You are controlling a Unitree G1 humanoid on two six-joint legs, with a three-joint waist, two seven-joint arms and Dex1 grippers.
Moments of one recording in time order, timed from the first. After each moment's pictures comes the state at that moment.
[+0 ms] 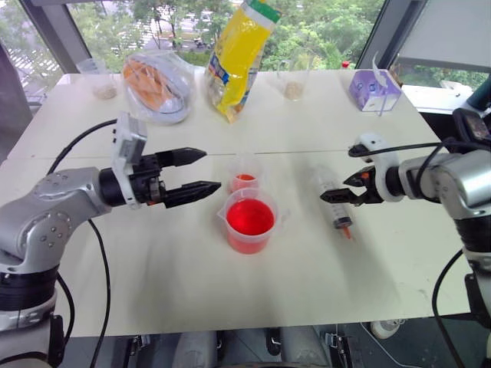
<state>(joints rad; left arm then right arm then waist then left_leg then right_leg) -0.43 0.78 0.19 -0.37 -0.95 0.79 -0.87 -0.78 -0.91 0.23 0.01 0.52 1.32 0.69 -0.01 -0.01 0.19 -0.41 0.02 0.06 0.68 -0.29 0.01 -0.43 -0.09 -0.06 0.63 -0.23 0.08</state>
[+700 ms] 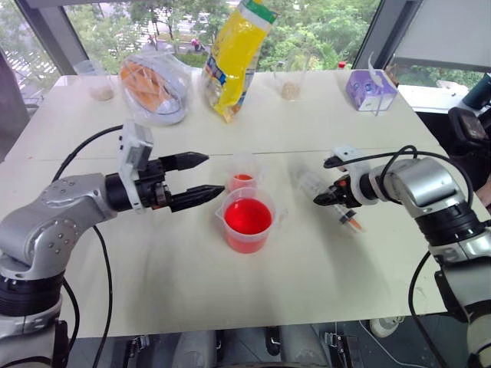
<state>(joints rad) -0.40 0.76 0.18 -0.41 -0.93 0.79 -0.84 -0.83 -0.80 0.34 0.13 0.34 1.24 0.76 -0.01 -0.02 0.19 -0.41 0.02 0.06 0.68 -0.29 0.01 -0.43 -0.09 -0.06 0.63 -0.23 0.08</state>
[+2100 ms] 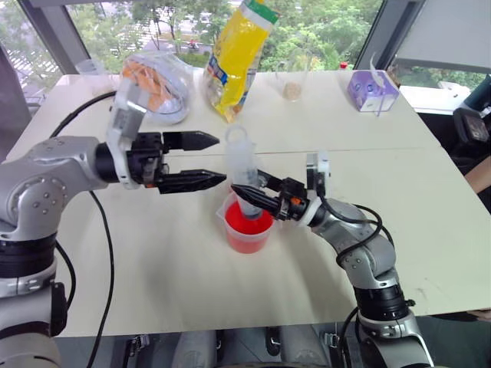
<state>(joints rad) -0.67 0.81 0.14 -0.28 -0.97 0.89 -1.04 -0.35 -0.23 0.09 -0.27 0.55 0.40 0.85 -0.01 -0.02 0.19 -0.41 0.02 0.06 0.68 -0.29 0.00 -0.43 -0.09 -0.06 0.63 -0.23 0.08</state>
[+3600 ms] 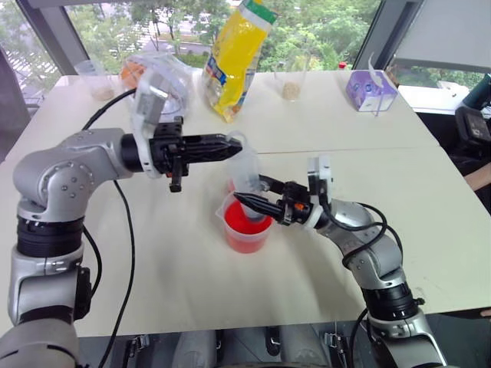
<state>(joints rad) -0.78 0.70 0.08 -0.16 -0.96 0.92 -1.02 -0.35 -0.31 0.13 -0.25 0.54 0.34 0.89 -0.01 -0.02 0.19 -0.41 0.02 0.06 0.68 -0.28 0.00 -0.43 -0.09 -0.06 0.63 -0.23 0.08</state>
